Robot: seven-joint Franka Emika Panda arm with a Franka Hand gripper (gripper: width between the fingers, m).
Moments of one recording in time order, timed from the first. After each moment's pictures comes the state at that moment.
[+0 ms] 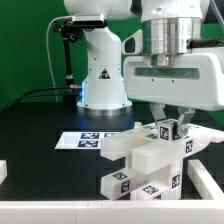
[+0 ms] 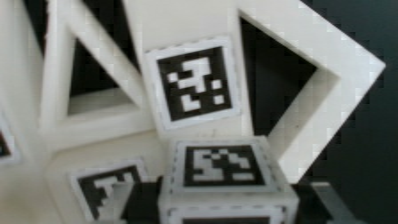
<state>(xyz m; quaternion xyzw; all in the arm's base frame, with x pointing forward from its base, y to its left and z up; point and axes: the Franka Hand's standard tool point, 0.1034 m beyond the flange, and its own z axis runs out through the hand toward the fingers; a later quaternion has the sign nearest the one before) 0.602 0.083 0.113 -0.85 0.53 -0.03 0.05</state>
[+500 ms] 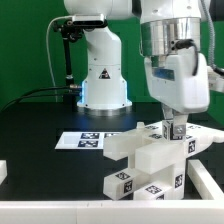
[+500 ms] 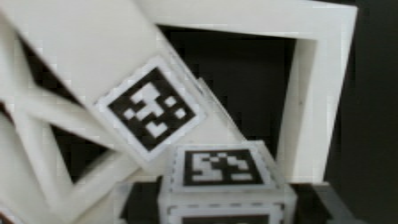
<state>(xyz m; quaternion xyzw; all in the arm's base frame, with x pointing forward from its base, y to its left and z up) 0.602 0.089 0.113 -0.71 0.70 -0.01 0.07</state>
